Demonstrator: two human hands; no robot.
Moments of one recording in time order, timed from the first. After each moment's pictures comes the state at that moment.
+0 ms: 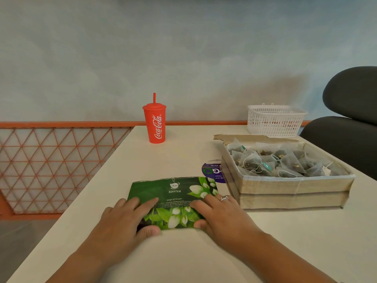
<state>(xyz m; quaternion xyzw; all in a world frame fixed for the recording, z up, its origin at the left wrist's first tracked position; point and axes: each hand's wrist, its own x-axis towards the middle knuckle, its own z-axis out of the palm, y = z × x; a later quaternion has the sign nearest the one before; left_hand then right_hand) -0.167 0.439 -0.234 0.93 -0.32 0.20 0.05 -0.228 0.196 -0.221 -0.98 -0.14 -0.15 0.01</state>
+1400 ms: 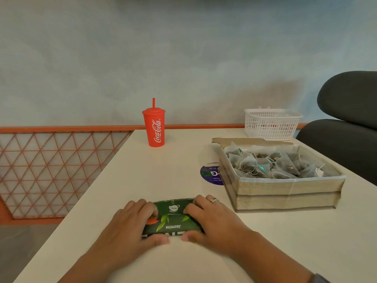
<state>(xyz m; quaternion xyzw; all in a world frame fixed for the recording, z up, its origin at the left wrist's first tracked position) -0.174 0.431 -0.232 0.90 -0.36 0.17 0.15 -0.230 0.206 -0.213 -0.97 -0.20 -0.10 0.05</state>
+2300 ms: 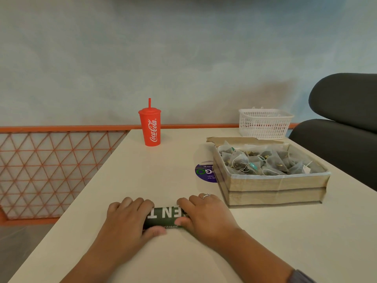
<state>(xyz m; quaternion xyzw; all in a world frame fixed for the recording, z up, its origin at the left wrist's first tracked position) -0.181 0.423 -0.237 0.90 -0.32 0.29 0.04 -0.224 0.213 -0.226 -0.95 -0.14 -0.27 -0.04</state>
